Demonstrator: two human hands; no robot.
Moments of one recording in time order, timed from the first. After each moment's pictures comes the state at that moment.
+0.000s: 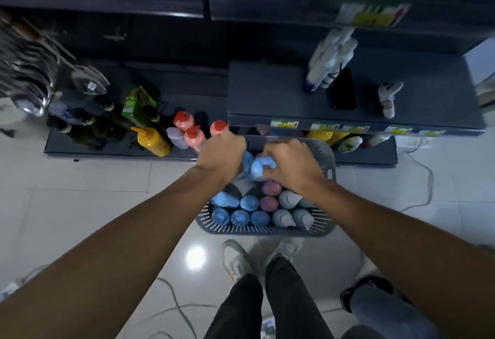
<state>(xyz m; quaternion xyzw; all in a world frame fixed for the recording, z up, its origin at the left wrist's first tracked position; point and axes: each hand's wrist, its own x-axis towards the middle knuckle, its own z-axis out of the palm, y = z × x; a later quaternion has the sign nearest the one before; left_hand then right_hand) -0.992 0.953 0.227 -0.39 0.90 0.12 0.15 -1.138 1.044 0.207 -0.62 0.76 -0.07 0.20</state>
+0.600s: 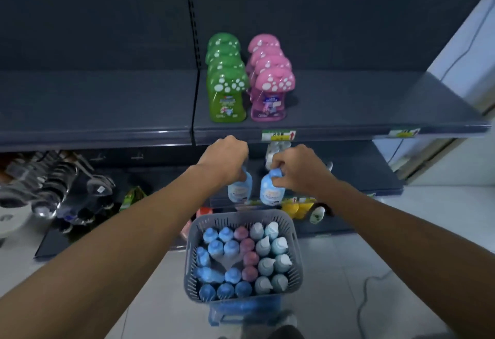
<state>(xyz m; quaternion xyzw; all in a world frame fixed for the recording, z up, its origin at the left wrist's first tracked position) -1.053 0.949 0.450 -0.32 0.94 0.09 0.04 -1.212 1.073 0.430 -0.65 0.75 -0.16 0.06</state>
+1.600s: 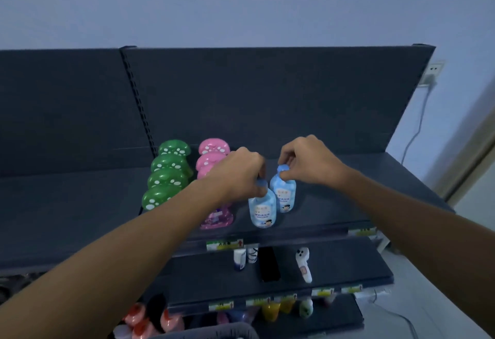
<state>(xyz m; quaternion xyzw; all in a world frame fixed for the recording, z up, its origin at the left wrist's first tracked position) -1.273 0.916 0.595 -0.20 0.97 0.06 -0.08 -1.449 1.013 0.596 -0.59 0.78 -0.20 0.03</state>
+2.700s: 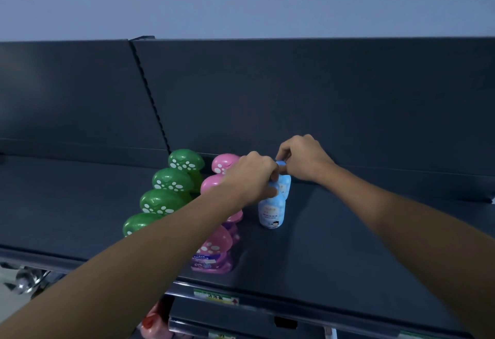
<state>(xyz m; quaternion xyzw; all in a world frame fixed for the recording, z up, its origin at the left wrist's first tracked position) -1.369 0.808 0.557 -0.38 0.92 0.09 -0.07 -1.542 0.825 0.552 -0.65 0.72 -0.22 0.11</state>
